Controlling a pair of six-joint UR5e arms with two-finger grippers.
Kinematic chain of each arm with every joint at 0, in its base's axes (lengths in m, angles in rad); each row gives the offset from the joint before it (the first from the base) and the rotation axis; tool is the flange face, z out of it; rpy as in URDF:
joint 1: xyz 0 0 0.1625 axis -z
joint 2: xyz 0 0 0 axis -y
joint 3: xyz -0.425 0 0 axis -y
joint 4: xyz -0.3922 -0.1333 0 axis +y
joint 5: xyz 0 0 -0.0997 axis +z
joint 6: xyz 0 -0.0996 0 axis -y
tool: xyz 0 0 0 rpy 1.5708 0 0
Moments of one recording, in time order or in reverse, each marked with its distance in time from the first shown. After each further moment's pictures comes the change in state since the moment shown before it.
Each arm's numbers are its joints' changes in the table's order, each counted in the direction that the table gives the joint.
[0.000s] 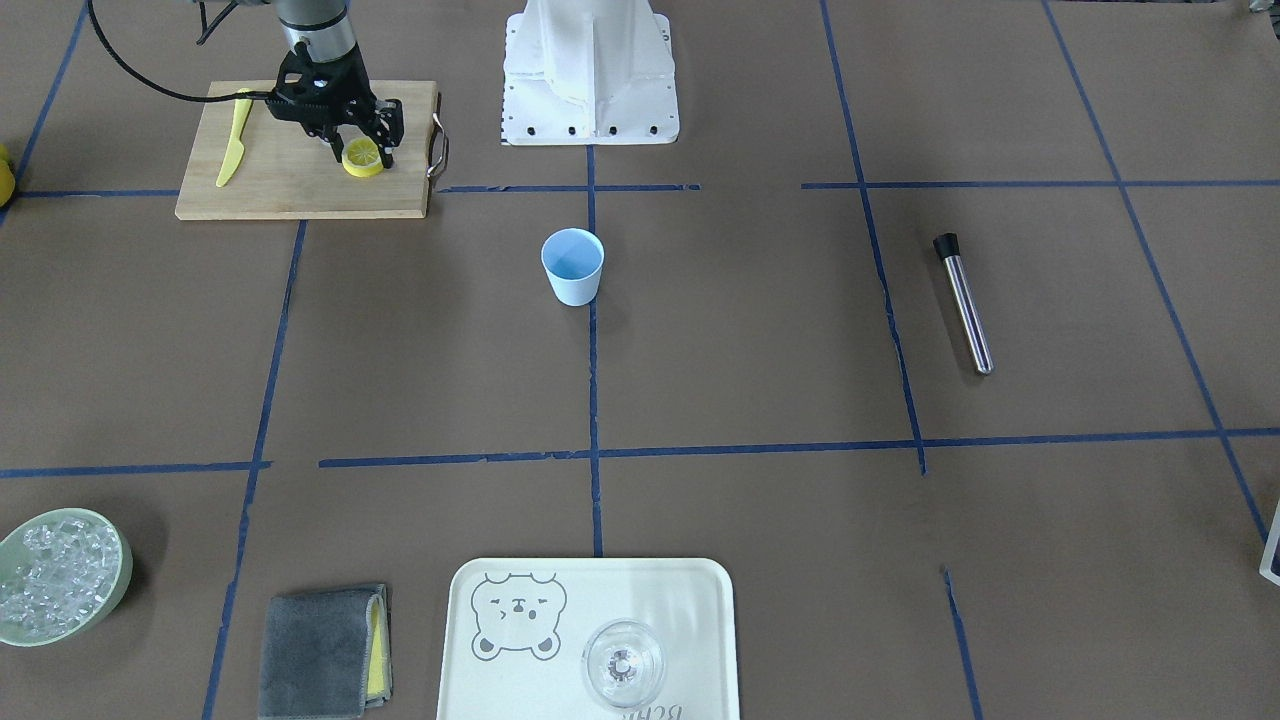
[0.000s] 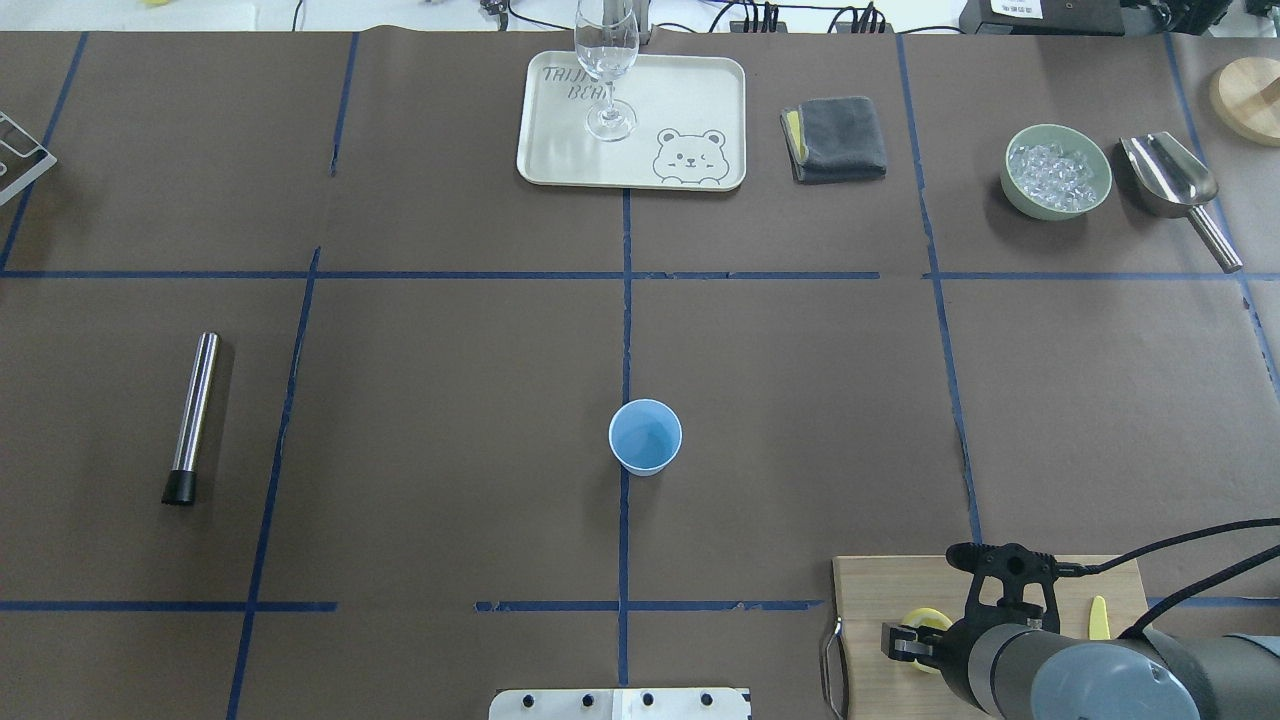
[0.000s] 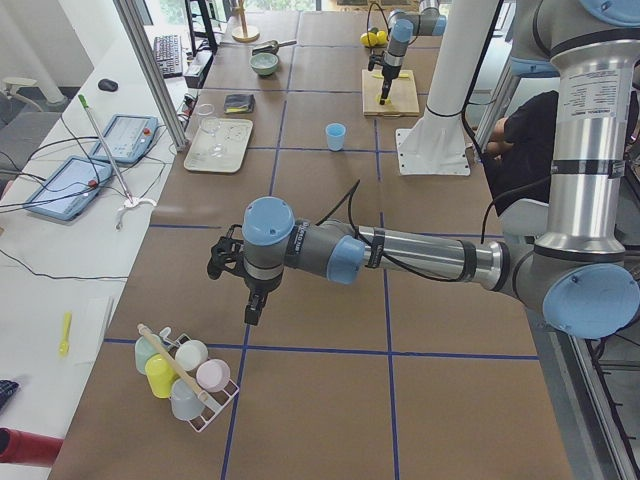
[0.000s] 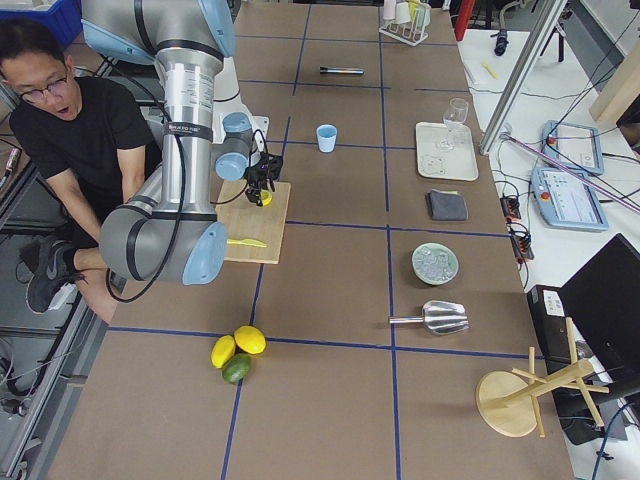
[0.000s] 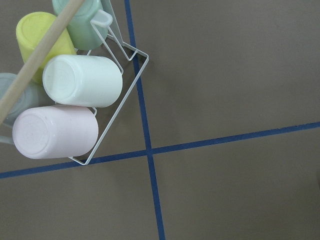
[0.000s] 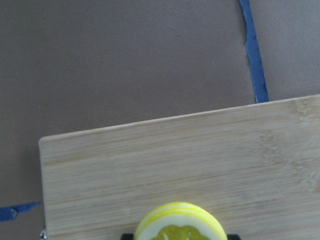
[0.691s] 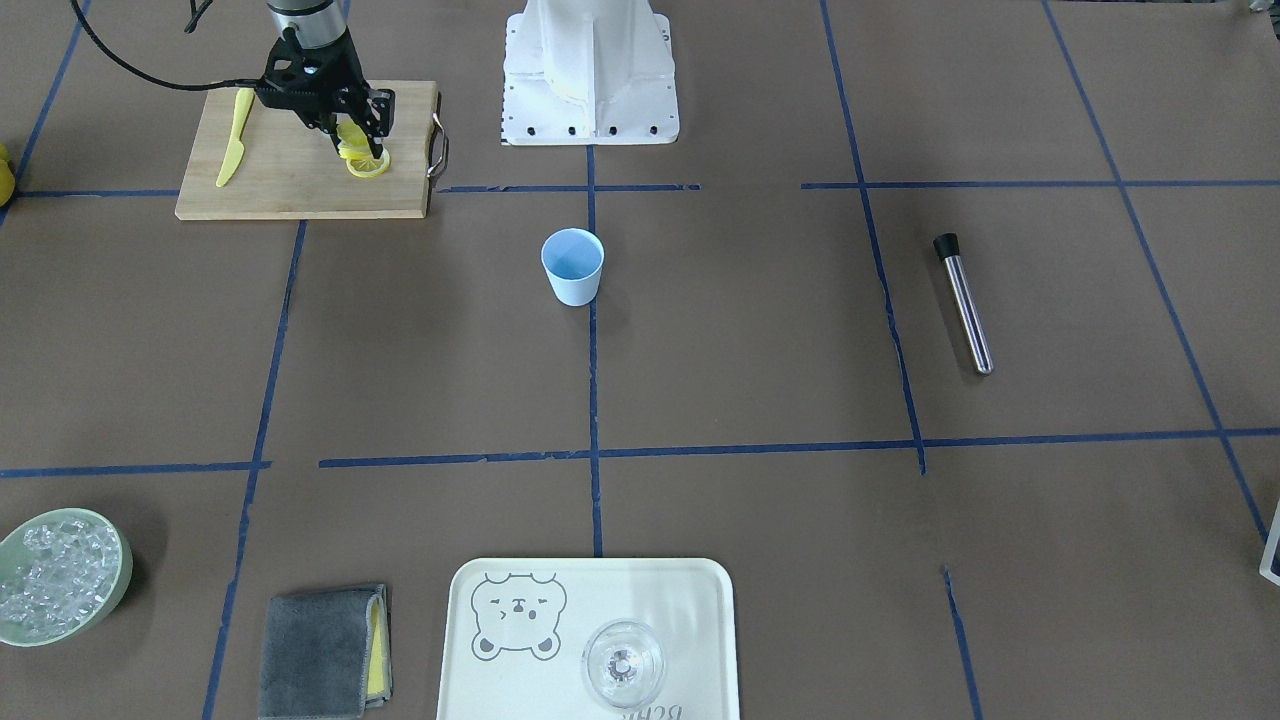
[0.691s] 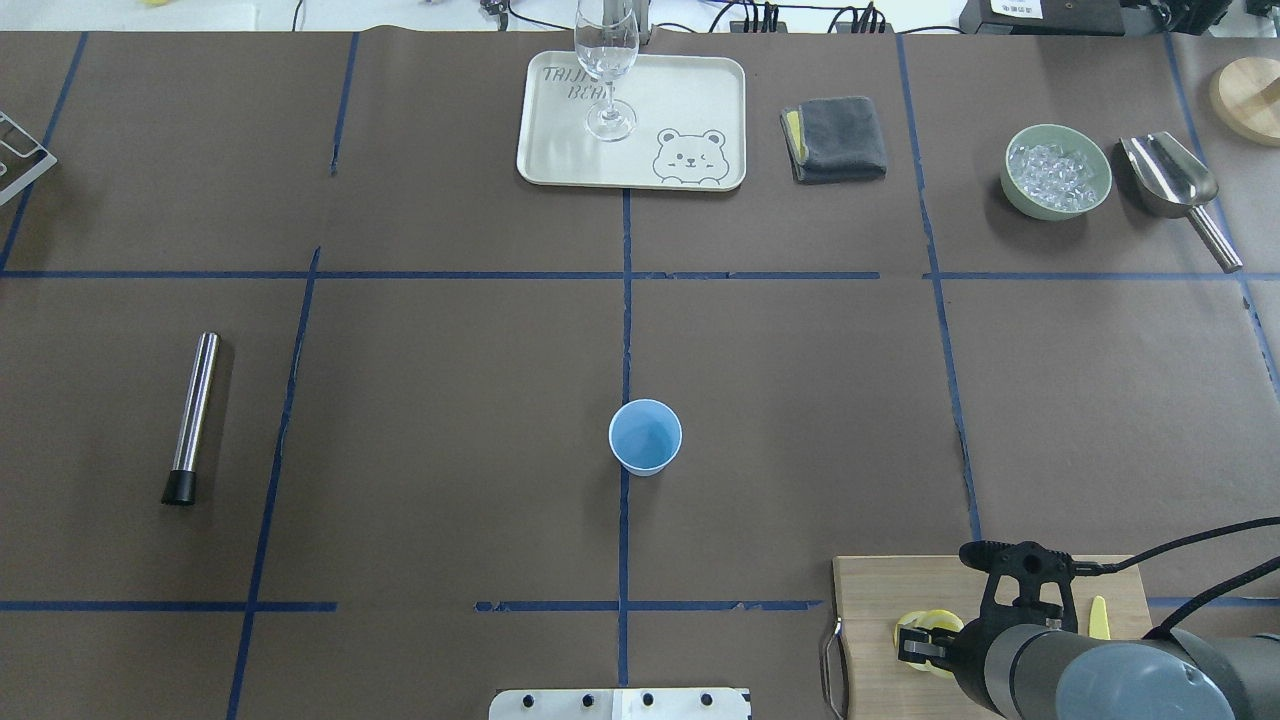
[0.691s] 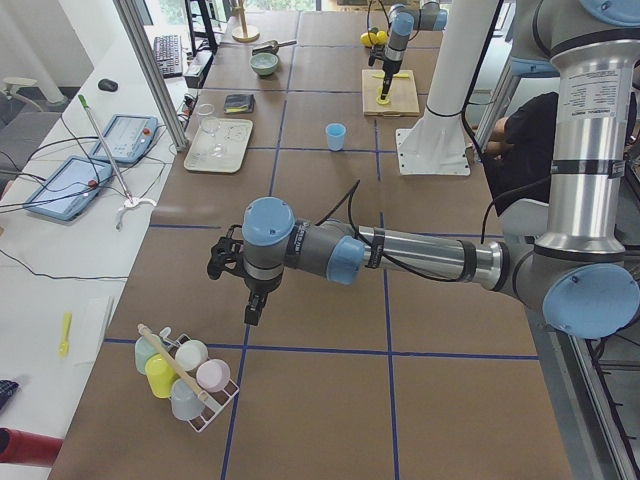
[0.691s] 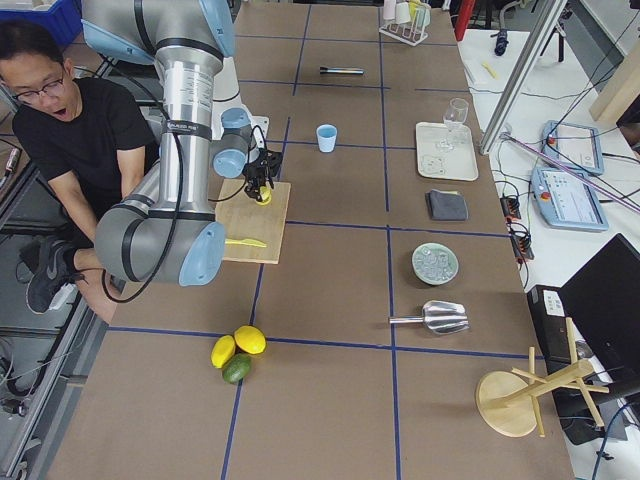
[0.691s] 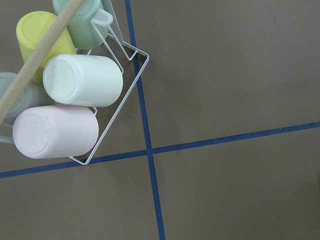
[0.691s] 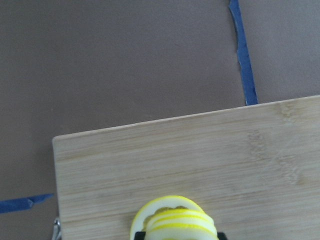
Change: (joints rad) left arm 0.000 0.000 0.001 0.000 0.000 0.000; right arm -0.001 -0.037 0.060 0.002 -0.007 -0.001
